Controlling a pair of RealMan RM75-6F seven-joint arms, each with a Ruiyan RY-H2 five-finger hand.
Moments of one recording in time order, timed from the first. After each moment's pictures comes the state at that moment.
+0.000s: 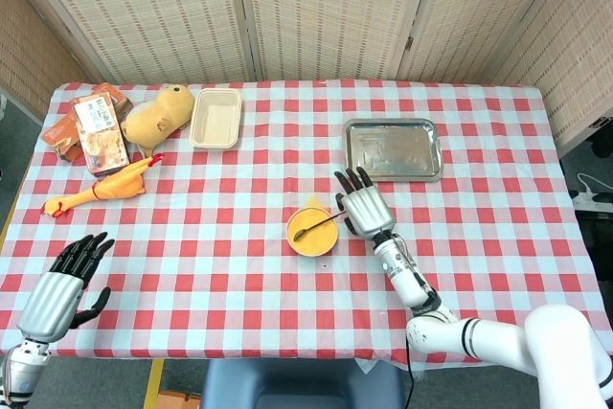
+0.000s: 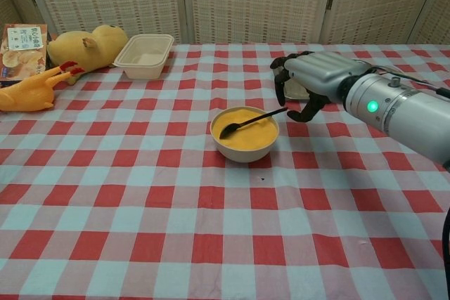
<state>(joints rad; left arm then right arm) -0.17 -1.18 0.03 -1.51 1.67 1.50 -0.06 0.86 -1.71 0.15 -1.27 -1.00 1.01 -0.52</state>
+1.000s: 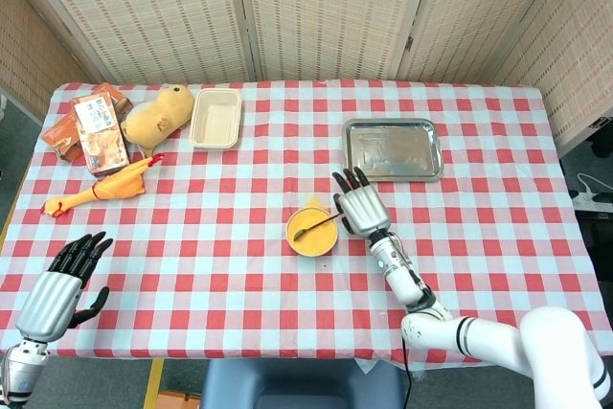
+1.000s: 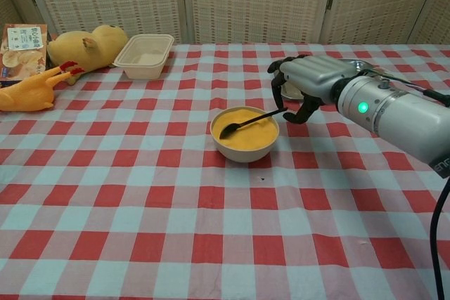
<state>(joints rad) -0.17 -1.17 0.03 -1.51 1.67 1.50 -0.06 0.86 -1.74 0.19 -1.23 -1.00 0.96 -0.54</state>
